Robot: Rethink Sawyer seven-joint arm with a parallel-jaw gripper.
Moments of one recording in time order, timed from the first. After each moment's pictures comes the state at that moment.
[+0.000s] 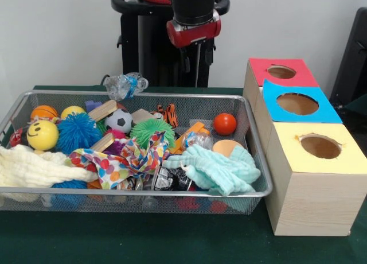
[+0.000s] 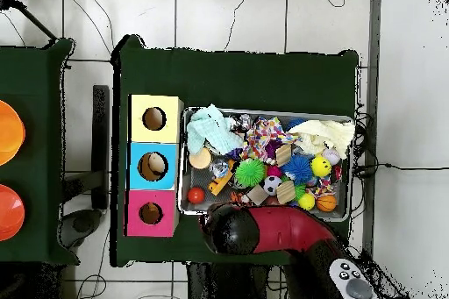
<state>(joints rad) -0.57 -0.86 0.36 2.14 -0.32 0.51 1.38</state>
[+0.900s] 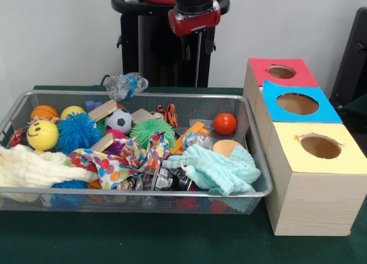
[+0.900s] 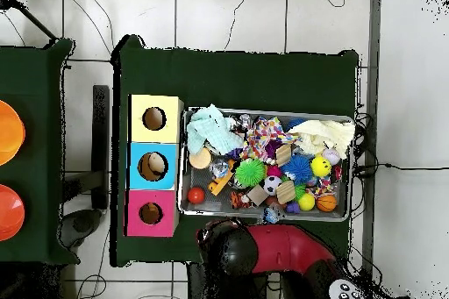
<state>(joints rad) -0.58 -0.91 0.34 2.24 -0.31 0.47 1.38</state>
